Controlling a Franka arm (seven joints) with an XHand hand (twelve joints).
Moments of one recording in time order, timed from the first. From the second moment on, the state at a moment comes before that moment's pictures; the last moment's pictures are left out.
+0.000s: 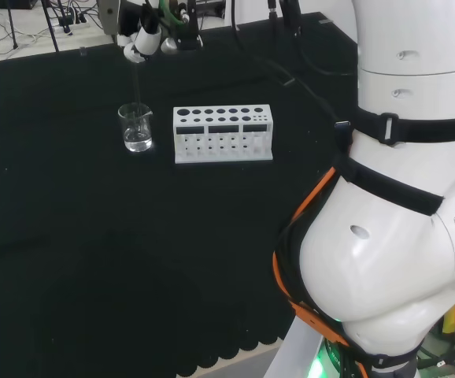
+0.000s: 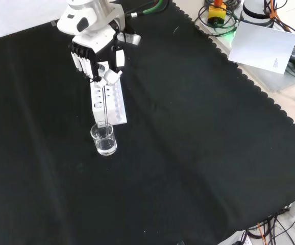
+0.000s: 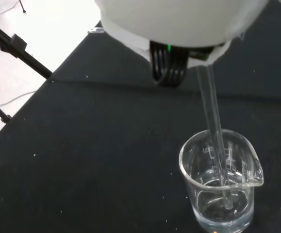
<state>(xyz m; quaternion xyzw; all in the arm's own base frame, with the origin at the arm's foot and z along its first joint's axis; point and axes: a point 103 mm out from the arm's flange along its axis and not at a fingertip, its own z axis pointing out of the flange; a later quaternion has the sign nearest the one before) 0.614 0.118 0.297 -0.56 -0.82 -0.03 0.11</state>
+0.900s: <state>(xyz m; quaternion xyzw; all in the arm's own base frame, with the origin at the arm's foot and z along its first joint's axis) 0.593 0.109 0.348 -0.56 -0.82 -0.06 0.12</state>
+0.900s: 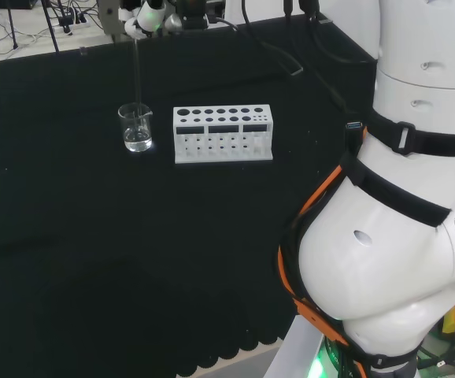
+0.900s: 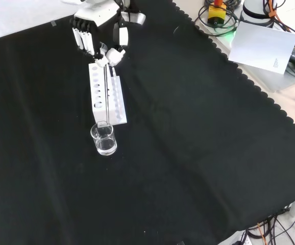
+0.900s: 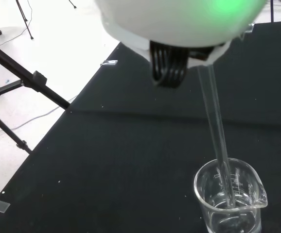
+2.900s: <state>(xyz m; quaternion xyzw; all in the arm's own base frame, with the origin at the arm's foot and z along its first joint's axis) 0.582 -0.048 0.395 -0.66 -0.74 -0.10 0.10</state>
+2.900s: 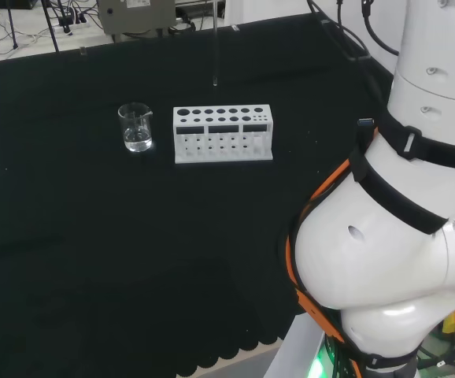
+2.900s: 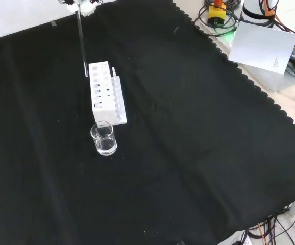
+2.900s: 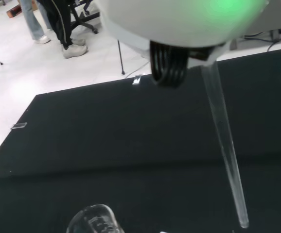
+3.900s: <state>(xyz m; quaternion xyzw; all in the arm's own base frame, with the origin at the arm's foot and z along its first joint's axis) 0.553 -0.094 0.407 -0.69 -0.71 -0.10 0.08</state>
